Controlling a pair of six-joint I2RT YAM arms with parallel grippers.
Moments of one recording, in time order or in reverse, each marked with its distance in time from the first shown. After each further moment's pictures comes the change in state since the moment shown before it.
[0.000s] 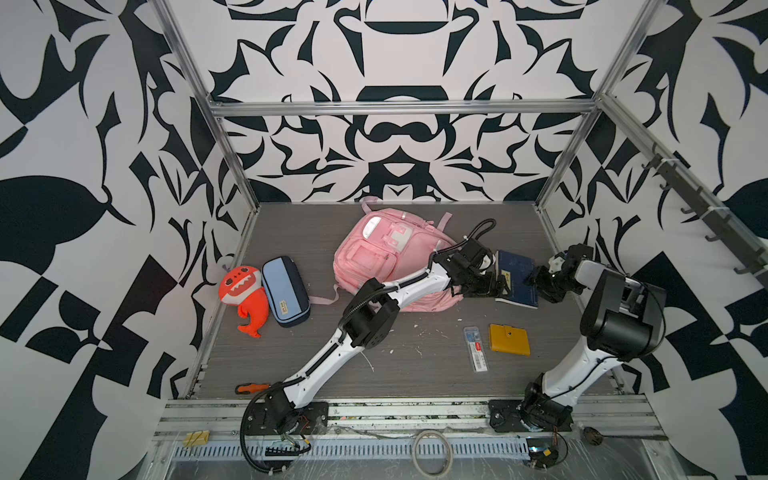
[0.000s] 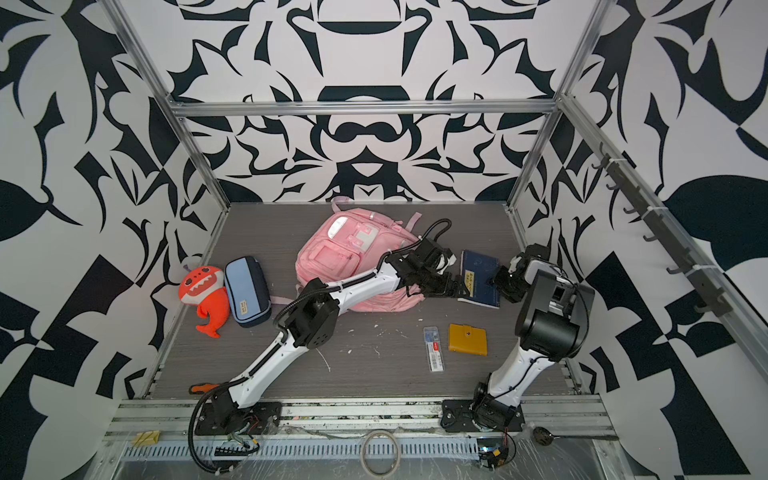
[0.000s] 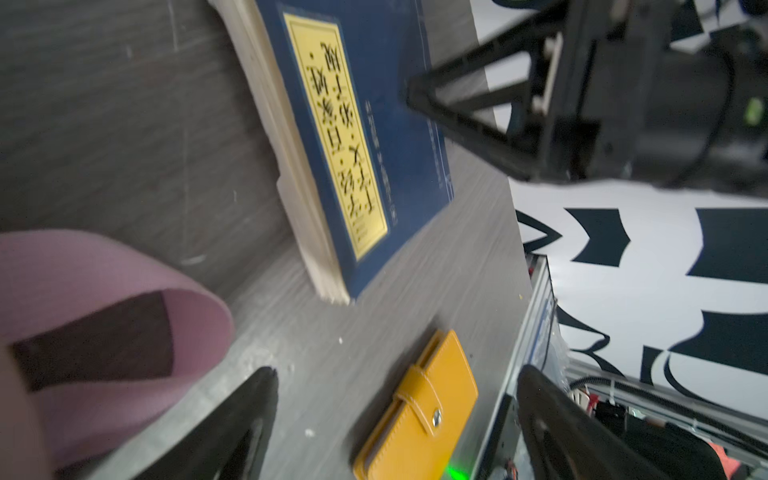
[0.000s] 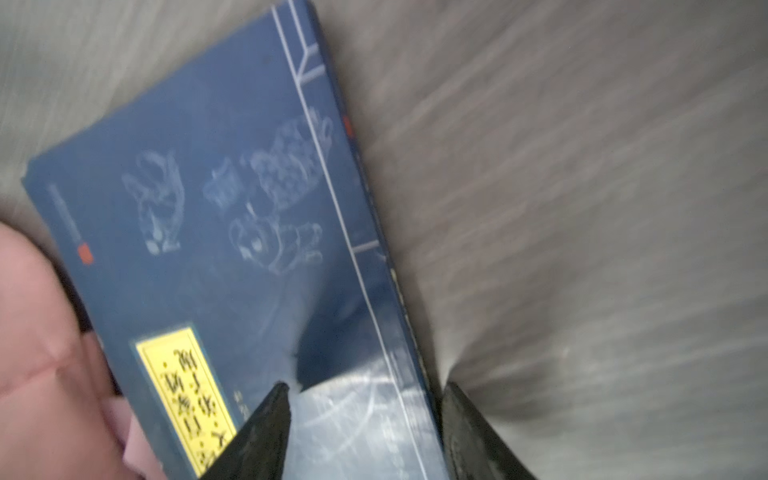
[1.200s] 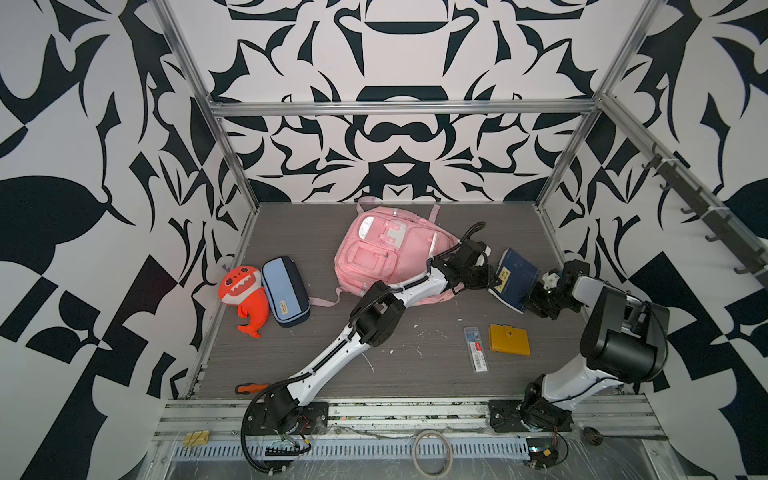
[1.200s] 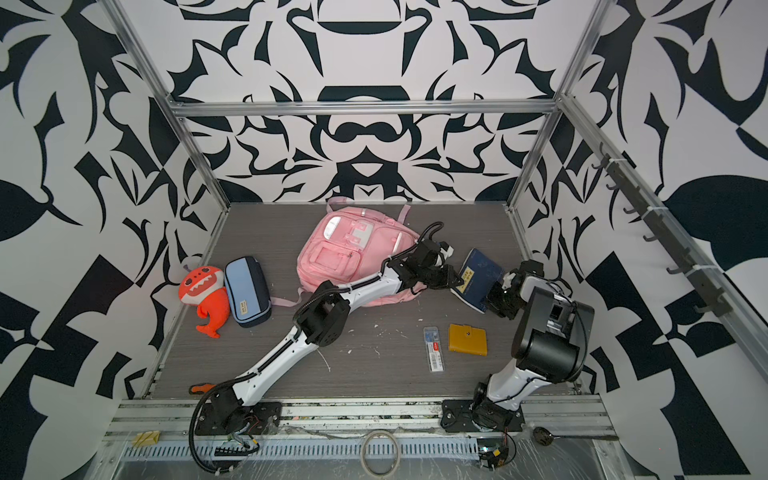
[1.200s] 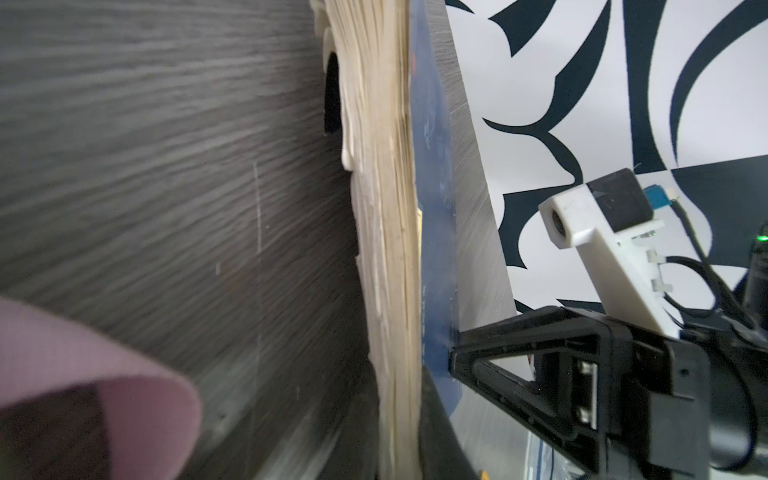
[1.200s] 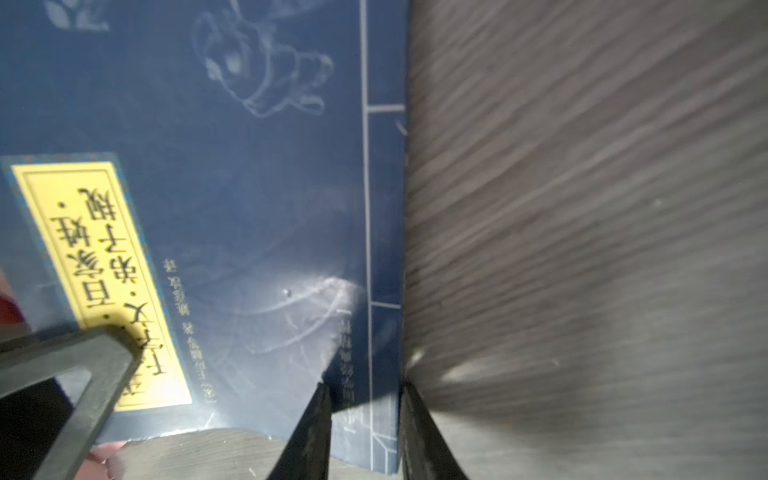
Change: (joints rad) left arm 0.031 0.162 0.095 0.277 -0.012 -0.137; right arm 0.007 -0.167 -0.196 -0.017 -0.060 0.035
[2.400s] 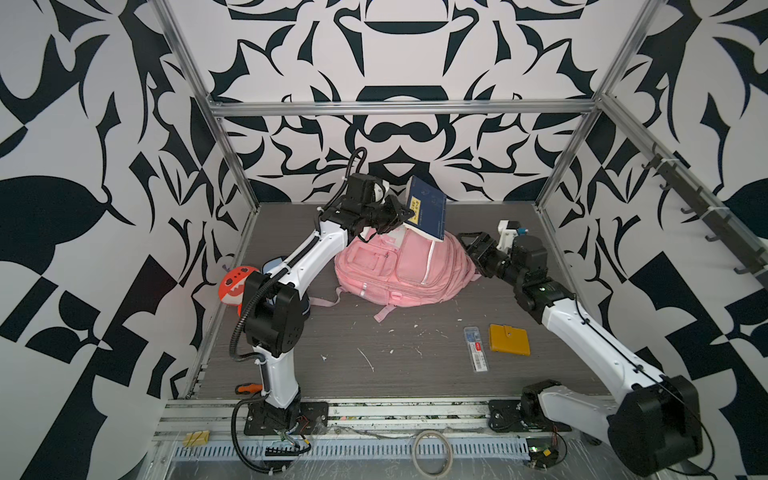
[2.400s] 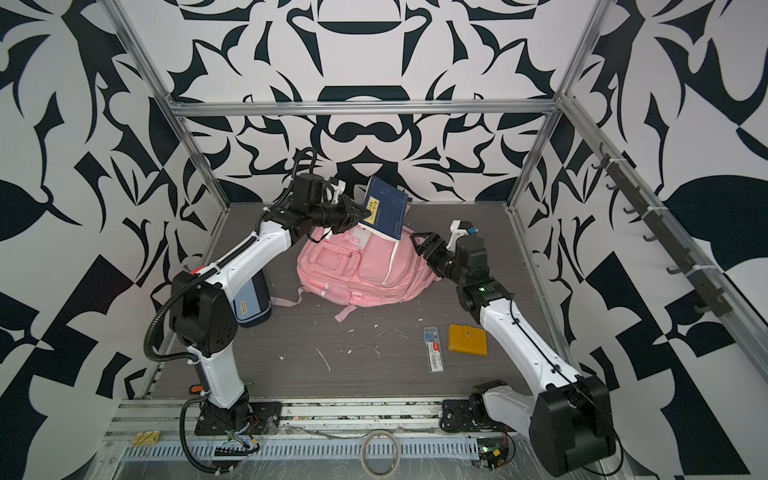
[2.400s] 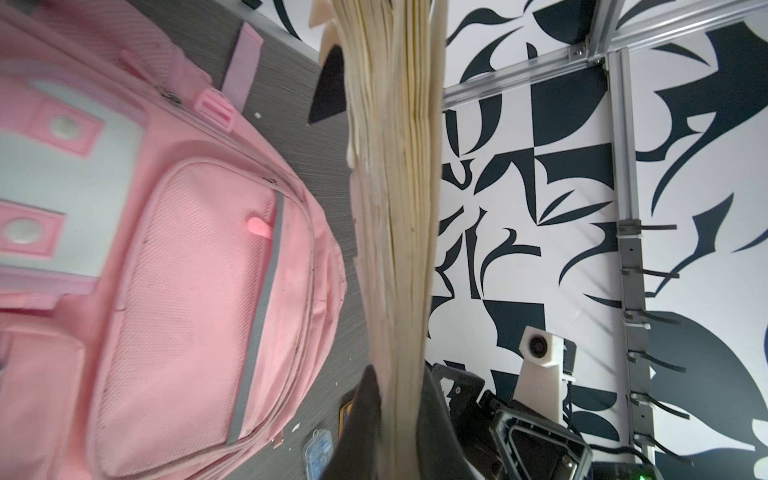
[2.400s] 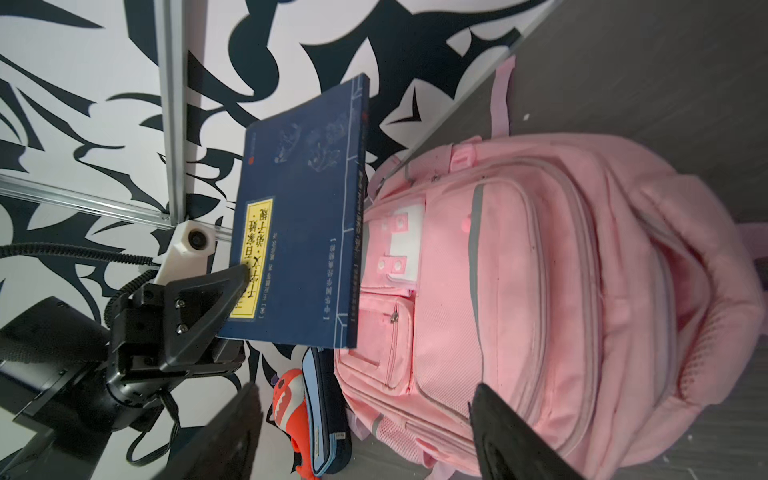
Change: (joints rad) left arm 0.481 -0.941 -0.782 -0.082 0.073 -0.112; right arm 0.730 -0.452 -0.056 0.602 0.133 0.828
